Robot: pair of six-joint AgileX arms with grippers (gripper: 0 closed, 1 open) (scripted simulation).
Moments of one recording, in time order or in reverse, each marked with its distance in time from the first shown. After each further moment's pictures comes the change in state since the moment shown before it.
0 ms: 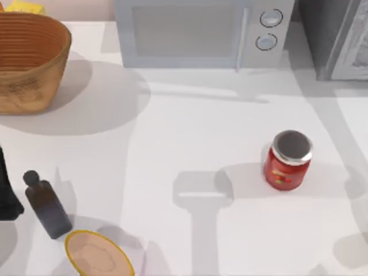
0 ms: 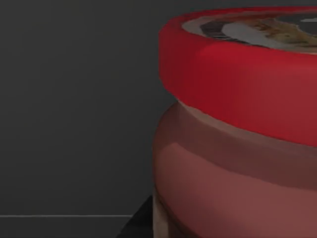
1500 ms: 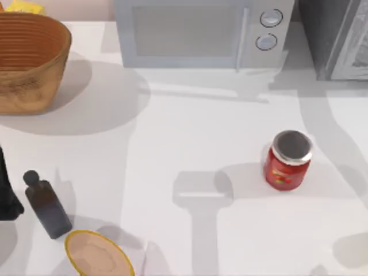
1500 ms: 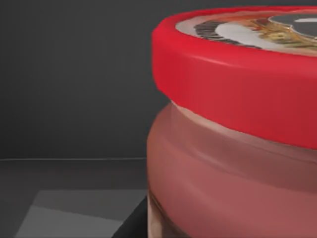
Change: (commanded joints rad) left arm 0.000 0.000 0.000 0.000 0.000 0.000; right arm 0.230 -0.370 -0.010 -0.365 0.222 0.003
